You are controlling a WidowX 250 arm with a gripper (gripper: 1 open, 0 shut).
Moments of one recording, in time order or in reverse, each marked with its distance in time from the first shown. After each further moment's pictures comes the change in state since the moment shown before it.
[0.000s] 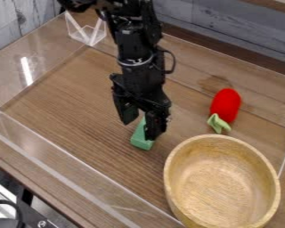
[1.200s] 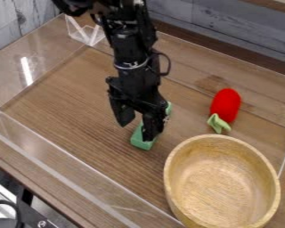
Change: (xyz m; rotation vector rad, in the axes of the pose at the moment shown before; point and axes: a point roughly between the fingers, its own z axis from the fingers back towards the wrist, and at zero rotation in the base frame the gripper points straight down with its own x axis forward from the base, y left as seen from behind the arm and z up) arm -0.001 0.003 -0.006 -0.002 -0.001 0.038
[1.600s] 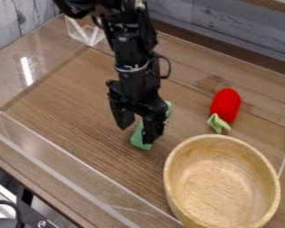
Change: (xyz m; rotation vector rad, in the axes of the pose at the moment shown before) arm -0.001 0.000 -0.006 -0.005 0.016 0.010
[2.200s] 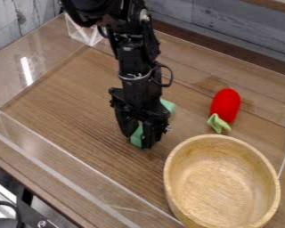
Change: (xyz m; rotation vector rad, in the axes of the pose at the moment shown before) arm 0.004 0.003 -0.014 0.004 0.020 0.020
